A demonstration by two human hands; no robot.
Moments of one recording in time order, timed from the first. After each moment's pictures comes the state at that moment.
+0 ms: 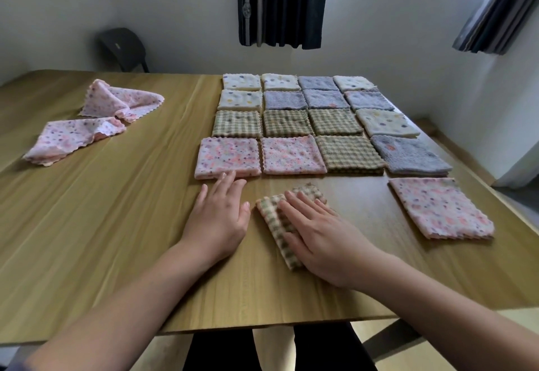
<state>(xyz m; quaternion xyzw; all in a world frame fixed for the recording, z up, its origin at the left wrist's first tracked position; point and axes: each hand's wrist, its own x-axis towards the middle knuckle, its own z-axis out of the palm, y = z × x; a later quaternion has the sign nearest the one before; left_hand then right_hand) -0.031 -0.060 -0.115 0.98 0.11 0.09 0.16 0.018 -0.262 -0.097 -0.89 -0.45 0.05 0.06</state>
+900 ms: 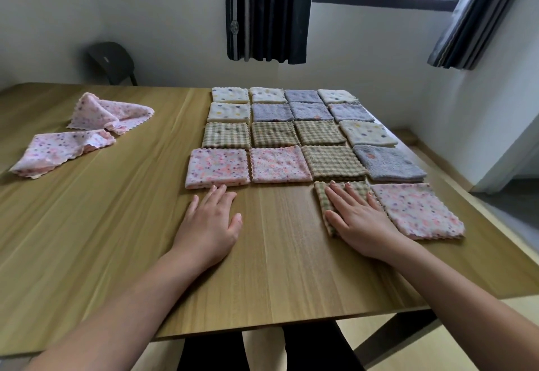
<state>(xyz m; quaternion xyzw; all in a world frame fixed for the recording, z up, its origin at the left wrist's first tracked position) -0.033 -0.063 -0.112 0.98 0.12 0.08 0.17 0.073 -0.321 -0.098 -0.96 -0.27 0.07 0.04</state>
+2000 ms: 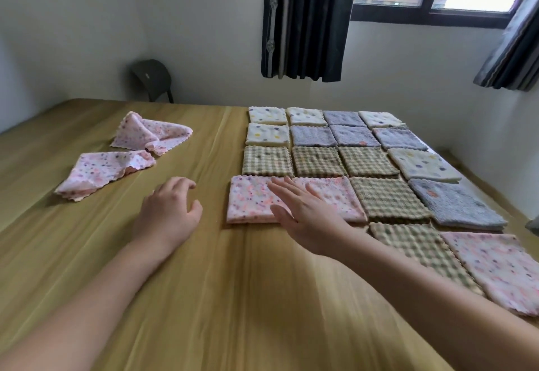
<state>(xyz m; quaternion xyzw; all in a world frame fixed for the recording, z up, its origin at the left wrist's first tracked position) -0.012 0.075 -0.094 0.94 0.23 0.22 0.14 0.086 -0.158 -0.071 -0.88 -0.44 0.02 0.19</state>
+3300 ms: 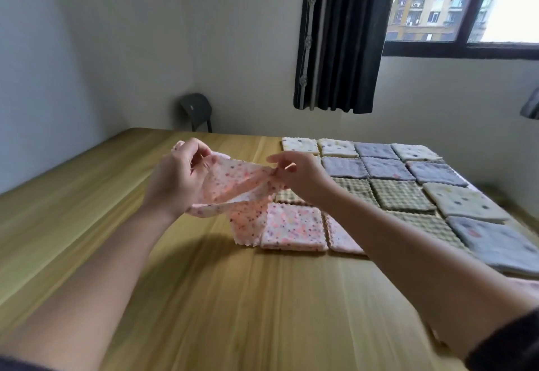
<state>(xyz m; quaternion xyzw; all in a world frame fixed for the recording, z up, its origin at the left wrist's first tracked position) -0.026 0.123 0.000 0.87 0.11 0.44 0.21 0.129 -0.051 -0.002 -0.79 -0.40 0.04 0.46</state>
